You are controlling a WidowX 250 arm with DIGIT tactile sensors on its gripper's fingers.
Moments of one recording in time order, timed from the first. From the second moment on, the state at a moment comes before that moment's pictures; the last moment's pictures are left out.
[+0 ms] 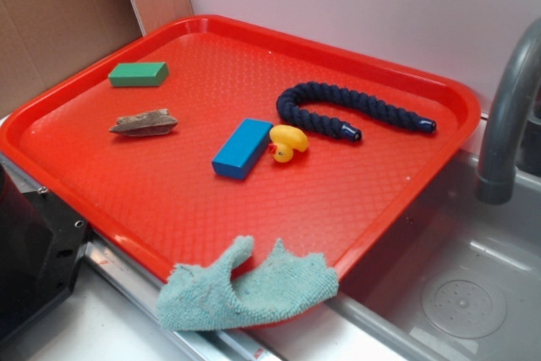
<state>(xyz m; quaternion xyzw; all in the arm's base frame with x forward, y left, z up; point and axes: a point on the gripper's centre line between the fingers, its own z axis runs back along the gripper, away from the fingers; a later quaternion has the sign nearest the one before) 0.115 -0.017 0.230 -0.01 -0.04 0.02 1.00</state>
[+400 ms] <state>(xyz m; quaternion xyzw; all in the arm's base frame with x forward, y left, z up) 0.167 0.053 0.153 0.01 -0.10 -0.04 0.99</state>
